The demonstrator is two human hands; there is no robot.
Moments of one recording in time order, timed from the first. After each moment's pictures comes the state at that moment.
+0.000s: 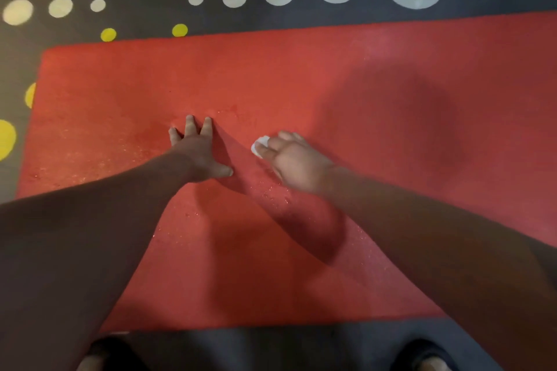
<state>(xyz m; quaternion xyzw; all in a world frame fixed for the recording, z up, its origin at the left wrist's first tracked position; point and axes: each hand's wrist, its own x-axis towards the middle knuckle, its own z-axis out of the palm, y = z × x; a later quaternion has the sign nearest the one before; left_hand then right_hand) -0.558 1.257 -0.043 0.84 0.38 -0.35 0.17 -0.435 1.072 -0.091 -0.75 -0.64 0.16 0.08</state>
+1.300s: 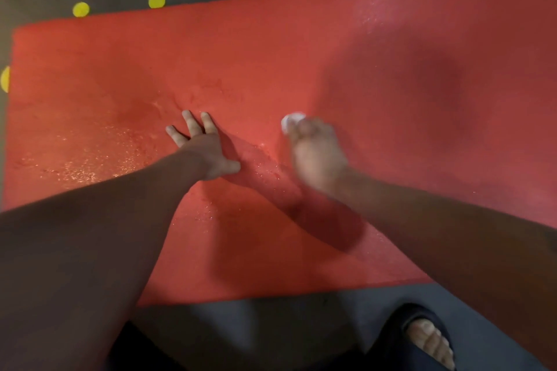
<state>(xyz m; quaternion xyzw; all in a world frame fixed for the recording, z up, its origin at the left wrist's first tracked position) -0.558 1.210 -0.051 0.82 0.38 -0.40 0.18 -0.449 1.018 -0.100 -0.87 -0.48 0.08 0.04</state>
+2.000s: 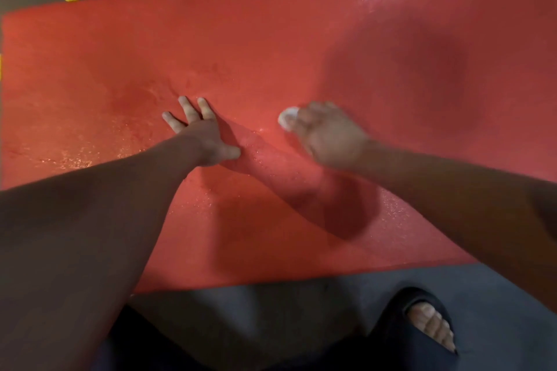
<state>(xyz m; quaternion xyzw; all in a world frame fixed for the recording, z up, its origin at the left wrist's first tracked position) -0.557 1.208 -0.054 0.81 0.39 -0.40 0.17 -0.418 0.992 -0.111 -0.76 -0.65 0.00 0.05</state>
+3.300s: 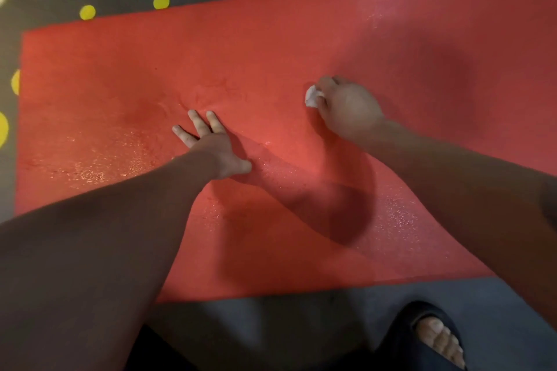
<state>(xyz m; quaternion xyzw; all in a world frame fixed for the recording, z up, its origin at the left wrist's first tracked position) -0.554 1.202 -0.051 0.81 0.40 -0.40 0.17 -0.368 1.023 -0.080 -0.90 -0.41 0.12 0.10</state>
